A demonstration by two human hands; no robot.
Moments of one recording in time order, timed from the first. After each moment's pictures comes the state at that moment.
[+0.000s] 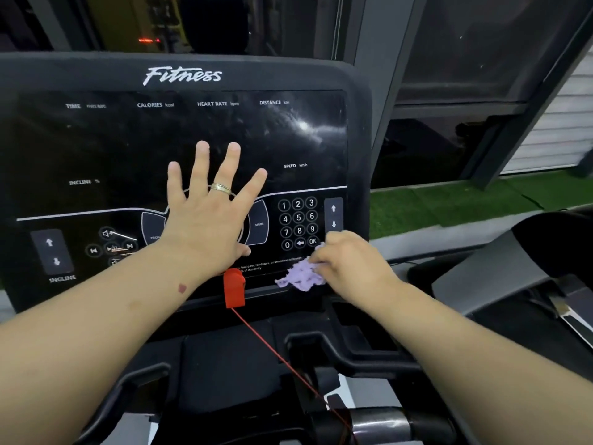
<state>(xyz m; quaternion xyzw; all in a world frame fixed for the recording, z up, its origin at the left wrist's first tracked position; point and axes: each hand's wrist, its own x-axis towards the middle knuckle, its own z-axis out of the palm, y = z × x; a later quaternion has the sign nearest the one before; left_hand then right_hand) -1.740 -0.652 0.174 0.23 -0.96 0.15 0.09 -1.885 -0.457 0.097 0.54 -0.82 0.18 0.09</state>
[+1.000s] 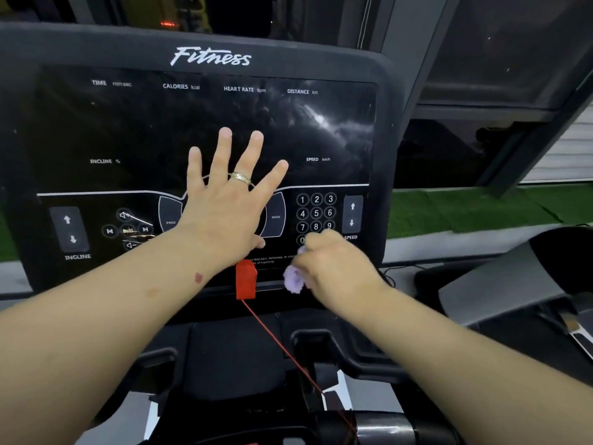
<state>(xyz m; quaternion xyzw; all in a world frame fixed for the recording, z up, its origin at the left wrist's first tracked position) -1.740 -0.654 0.170 0.22 -0.96 0.14 0.11 -1.860 -0.487 0.101 0.62 -0.77 0.11 0.08</state>
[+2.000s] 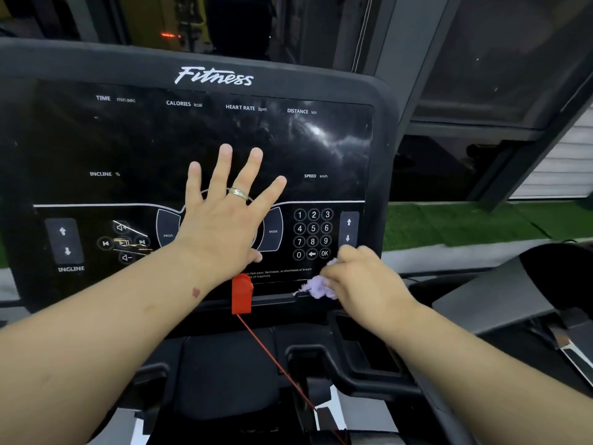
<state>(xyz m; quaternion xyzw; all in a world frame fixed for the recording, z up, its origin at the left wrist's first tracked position) -1.739 -0.656 0.170 0.22 -0.96 0.13 0.11 -1.878 -0.451 0.110 0.53 -0.85 0.06 0.04</state>
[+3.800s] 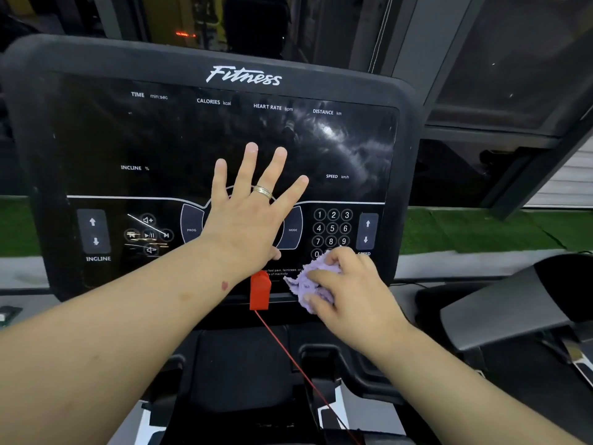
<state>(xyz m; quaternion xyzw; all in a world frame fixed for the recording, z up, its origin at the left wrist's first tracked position) -1.739 -0.658 0.168 0.22 -0.96 0.14 0.11 -1.838 -0.465 0.097 0.53 -0.83 0.17 0.06</state>
